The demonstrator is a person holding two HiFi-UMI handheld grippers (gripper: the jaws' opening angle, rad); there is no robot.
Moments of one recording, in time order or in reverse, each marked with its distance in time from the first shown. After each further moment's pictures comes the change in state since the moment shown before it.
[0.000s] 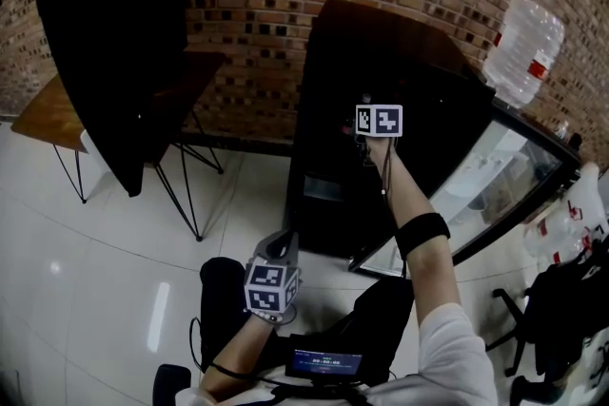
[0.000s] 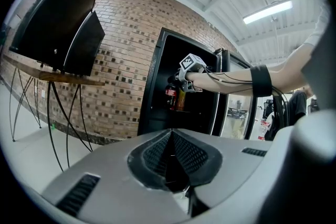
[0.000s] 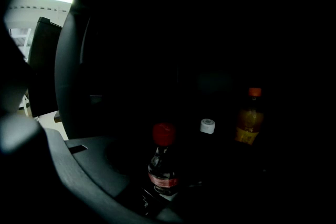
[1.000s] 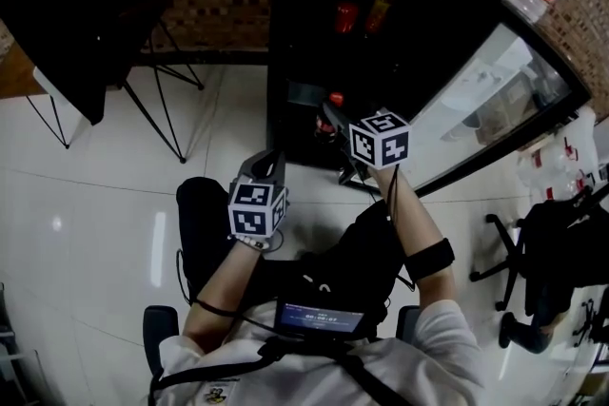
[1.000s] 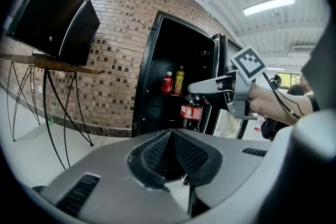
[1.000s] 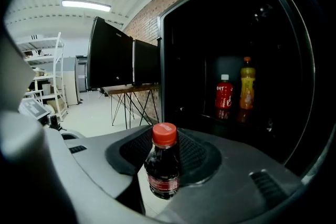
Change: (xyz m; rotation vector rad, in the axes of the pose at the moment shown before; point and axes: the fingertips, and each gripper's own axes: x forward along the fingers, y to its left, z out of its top) left arm 0.017 -0.012 -0.058 0.006 0.121 -0.025; right arm -0.157 0.103 -0.172 -0.053 0.018 0.223
